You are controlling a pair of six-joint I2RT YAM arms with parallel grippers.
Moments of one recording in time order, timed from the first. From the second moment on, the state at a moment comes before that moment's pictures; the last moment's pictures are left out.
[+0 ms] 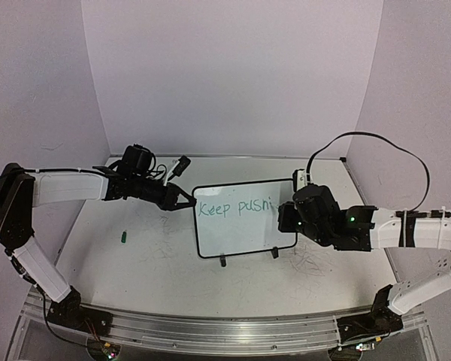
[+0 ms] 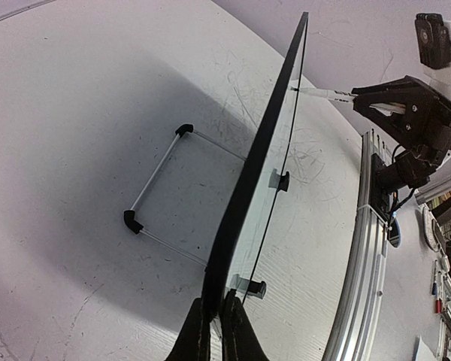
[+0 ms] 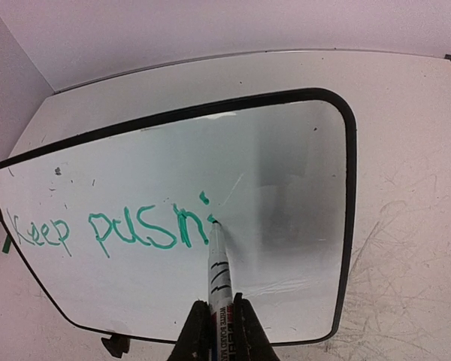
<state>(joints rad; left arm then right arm) -0.55 1.60 1.04 -0.11 0.70 -0.08 0.97 1.30 0.81 -0.13 0.55 0.64</state>
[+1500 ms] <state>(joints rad) -0.55 1.60 1.04 -0.11 0.70 -0.08 0.98 1.27 0.79 -0.13 0.58 0.63</state>
